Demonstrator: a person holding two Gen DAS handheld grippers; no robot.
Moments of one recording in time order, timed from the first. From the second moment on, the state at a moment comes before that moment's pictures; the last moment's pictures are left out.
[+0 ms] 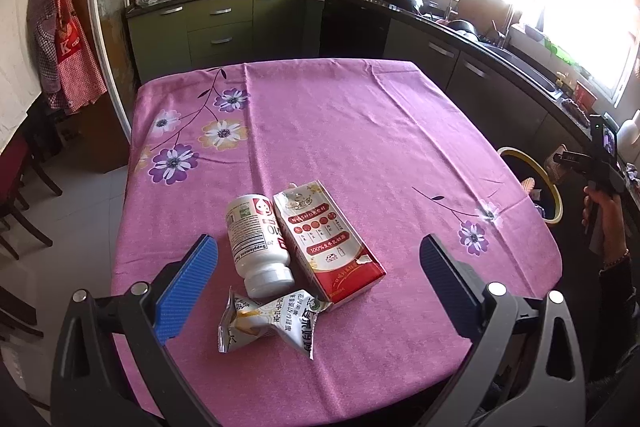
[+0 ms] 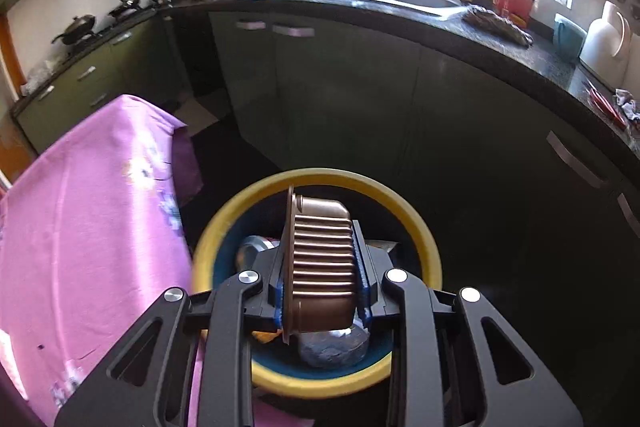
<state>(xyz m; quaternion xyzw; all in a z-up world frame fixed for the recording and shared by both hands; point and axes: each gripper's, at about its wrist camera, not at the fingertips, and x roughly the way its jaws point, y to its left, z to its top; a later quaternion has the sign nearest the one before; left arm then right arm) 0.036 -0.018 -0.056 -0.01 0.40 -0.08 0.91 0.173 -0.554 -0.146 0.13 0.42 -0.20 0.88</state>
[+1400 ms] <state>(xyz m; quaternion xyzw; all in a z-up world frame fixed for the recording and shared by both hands) 0.094 -0.052 -0.126 -0.08 0.52 -0.05 0.85 0.102 -0.408 -0.108 0.14 0.30 -0.01 0.94</state>
